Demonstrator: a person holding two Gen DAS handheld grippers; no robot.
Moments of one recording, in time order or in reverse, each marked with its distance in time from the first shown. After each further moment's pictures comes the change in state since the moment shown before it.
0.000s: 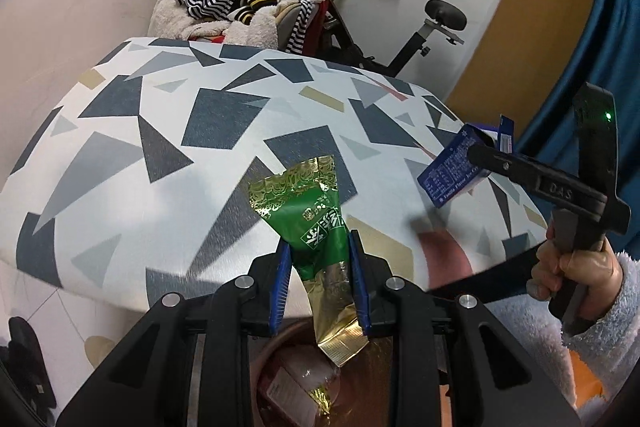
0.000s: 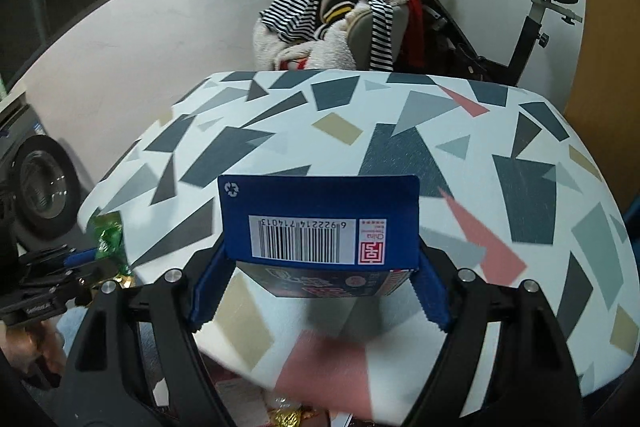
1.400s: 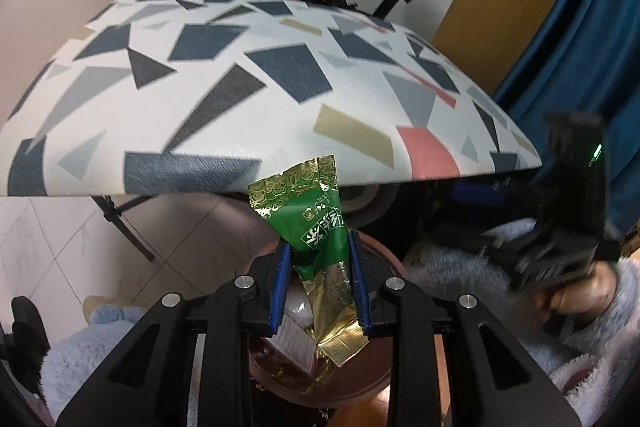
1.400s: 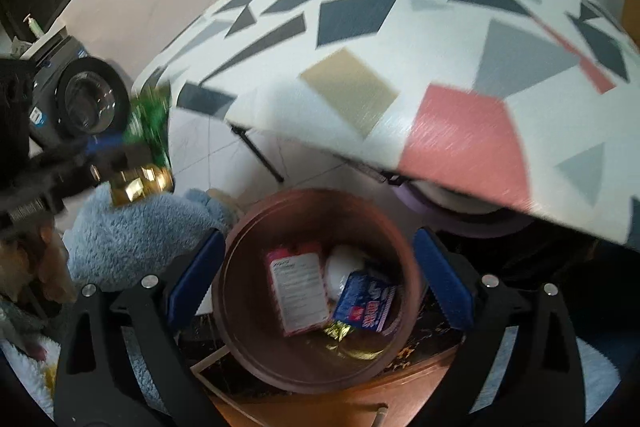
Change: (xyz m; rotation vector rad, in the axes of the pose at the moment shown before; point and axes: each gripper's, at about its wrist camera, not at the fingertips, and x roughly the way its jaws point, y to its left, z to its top) left arm -0.005 -0.018 -0.079 0.053 0.169 -0.024; right arm -0.008 0.049 -0.121 0.003 0.264 0.158
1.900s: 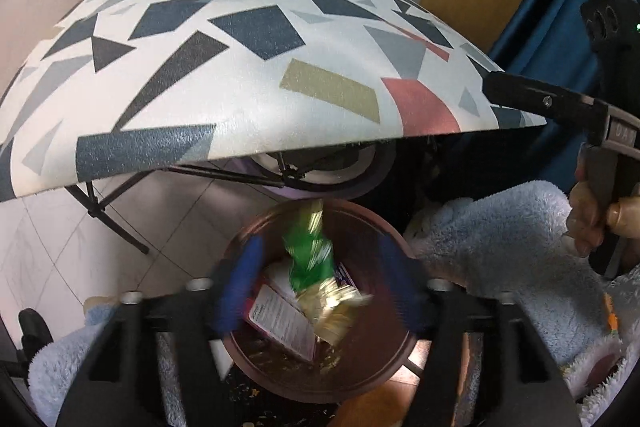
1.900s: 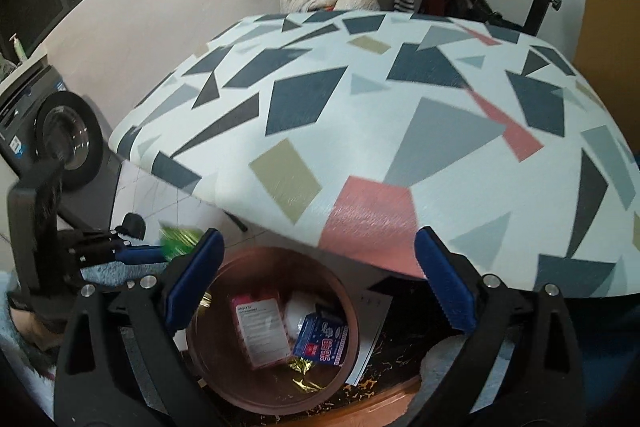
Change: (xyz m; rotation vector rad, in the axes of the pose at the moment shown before) left arm 0.033 -0.020 -0.009 0.075 0.079 0.007; right arm -0.050 -0.027 0.037 0.009 -0.127 -0.106
